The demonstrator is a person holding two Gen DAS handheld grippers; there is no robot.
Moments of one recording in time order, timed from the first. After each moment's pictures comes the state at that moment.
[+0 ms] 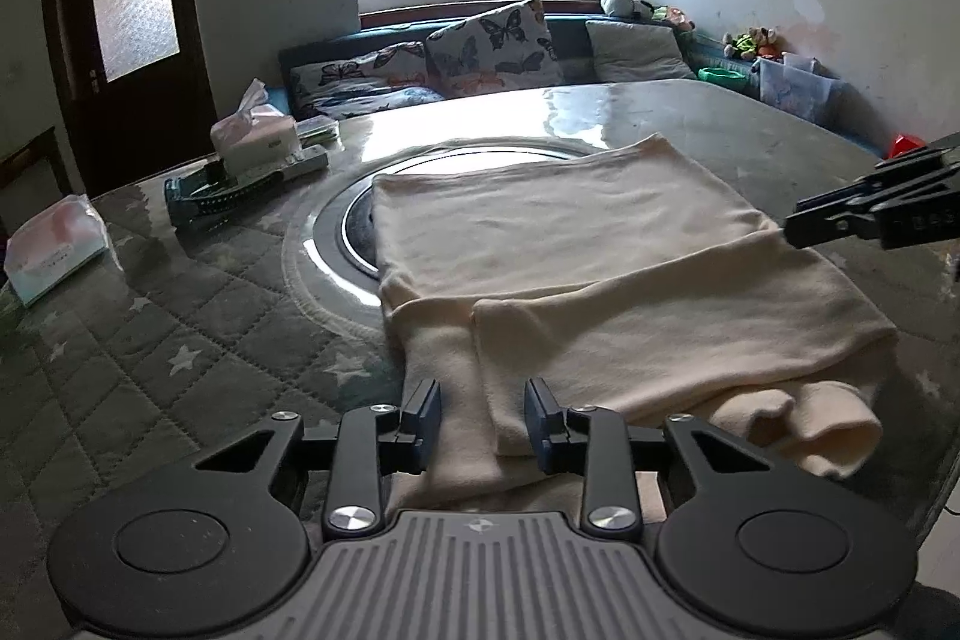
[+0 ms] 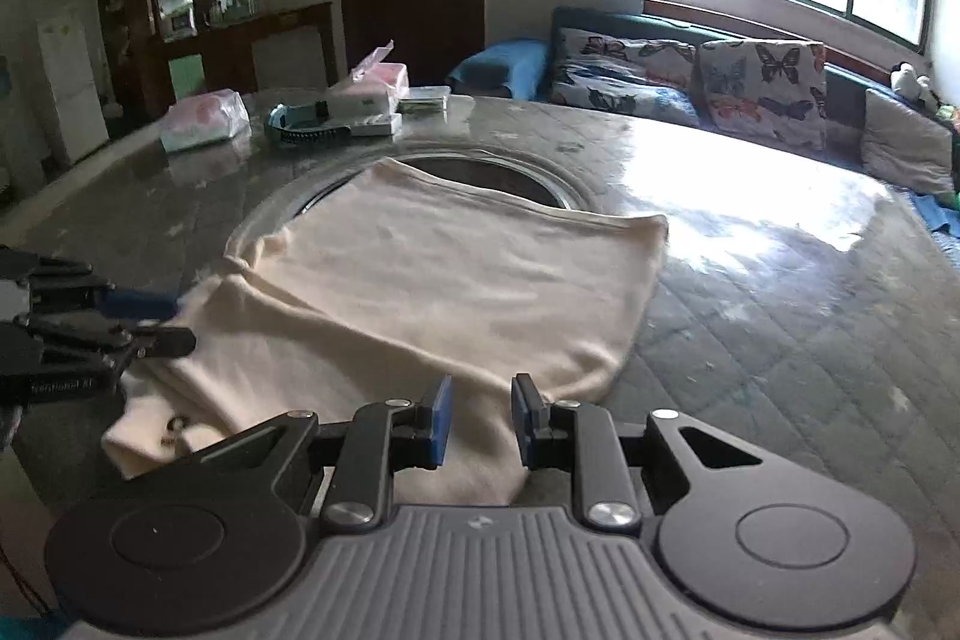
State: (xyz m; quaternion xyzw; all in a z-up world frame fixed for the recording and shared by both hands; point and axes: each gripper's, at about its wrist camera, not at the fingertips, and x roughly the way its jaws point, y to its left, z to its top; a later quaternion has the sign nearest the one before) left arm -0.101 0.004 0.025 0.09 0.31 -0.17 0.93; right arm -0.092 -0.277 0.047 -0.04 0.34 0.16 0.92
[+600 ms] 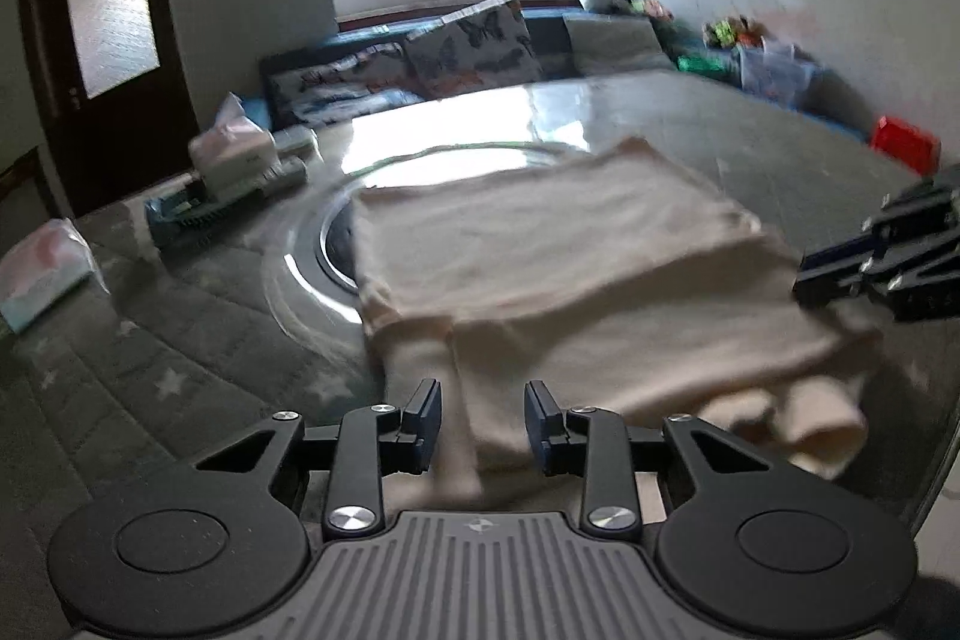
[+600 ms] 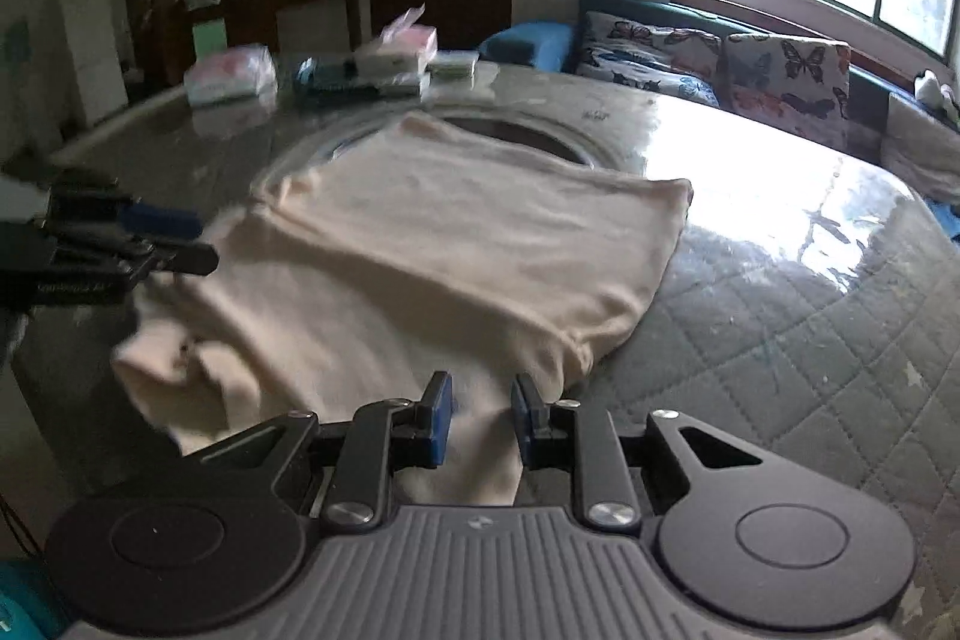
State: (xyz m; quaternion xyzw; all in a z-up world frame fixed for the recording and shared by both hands) left arm -0.099 -0.005 0.025 0.12 0.31 -0.19 0.92; right arm -0.117 -0.273 0.031 -0.08 0.36 0.17 0.91
